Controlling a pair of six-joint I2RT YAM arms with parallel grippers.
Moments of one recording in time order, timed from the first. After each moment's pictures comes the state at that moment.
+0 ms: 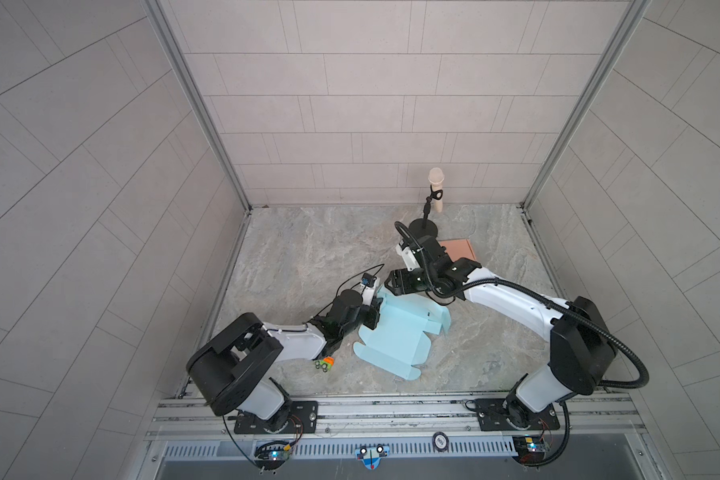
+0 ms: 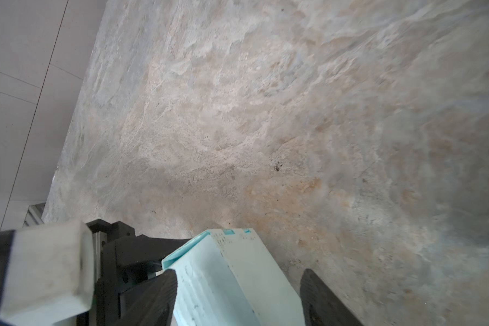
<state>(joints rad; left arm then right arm) -0.75 1.50 0.44 0.59 -0.02 -0.20 0.63 1.59 1.17 -0.44 -0.23 0.47</state>
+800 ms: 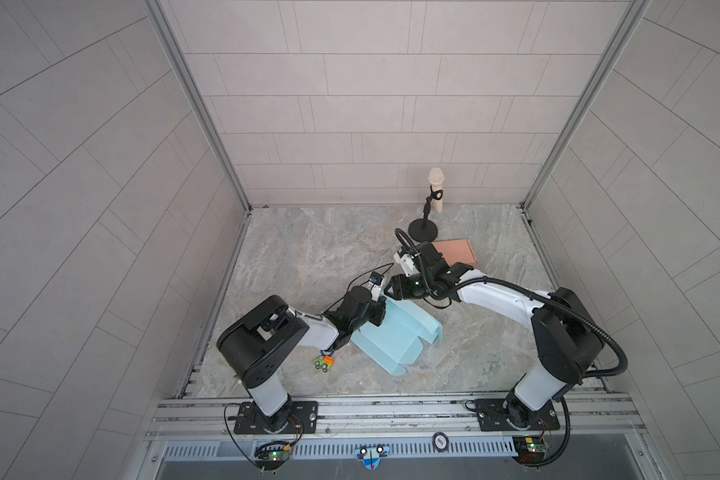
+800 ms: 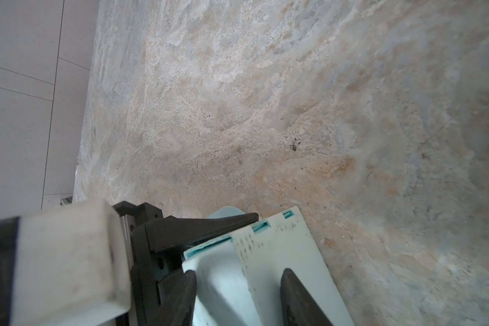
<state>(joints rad) -0.75 1.69 0.53 0.64 -0.05 -0.16 0.61 1.66 1.10 -0.32 -0.35 0.54</state>
